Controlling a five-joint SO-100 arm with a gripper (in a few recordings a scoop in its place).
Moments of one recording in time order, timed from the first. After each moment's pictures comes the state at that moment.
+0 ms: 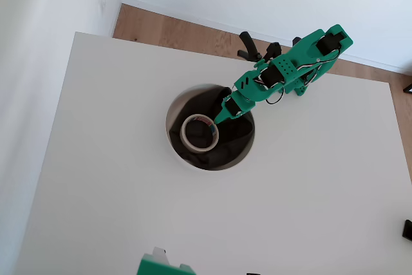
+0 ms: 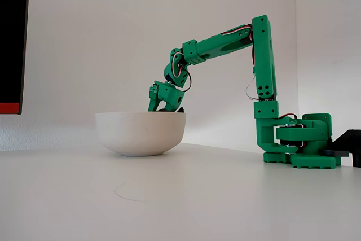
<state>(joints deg) 54.8 93.4 102.0 50.8 -2.1</state>
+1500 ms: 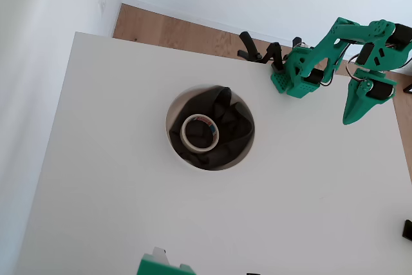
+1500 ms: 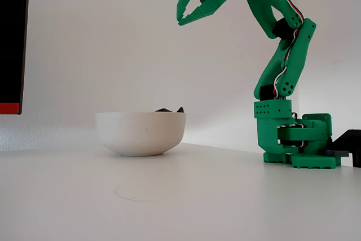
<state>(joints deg) 5.5 129.2 76.2 93.9 4.0</state>
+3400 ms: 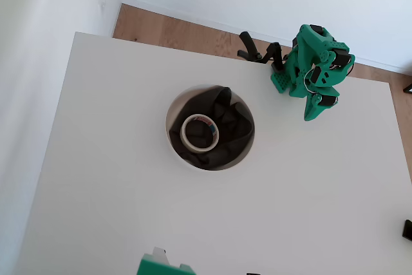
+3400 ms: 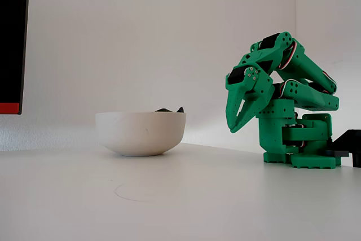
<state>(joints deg) -0.7 193.8 165.8 78.8 3.2</state>
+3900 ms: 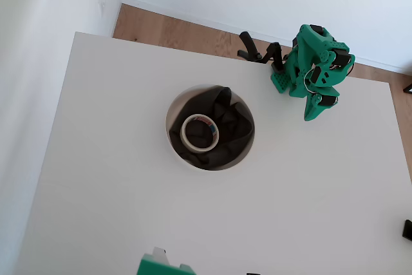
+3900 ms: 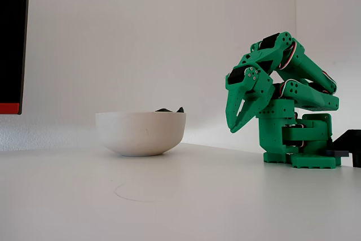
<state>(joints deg) -0.7 193.8 165.8 78.8 3.2</state>
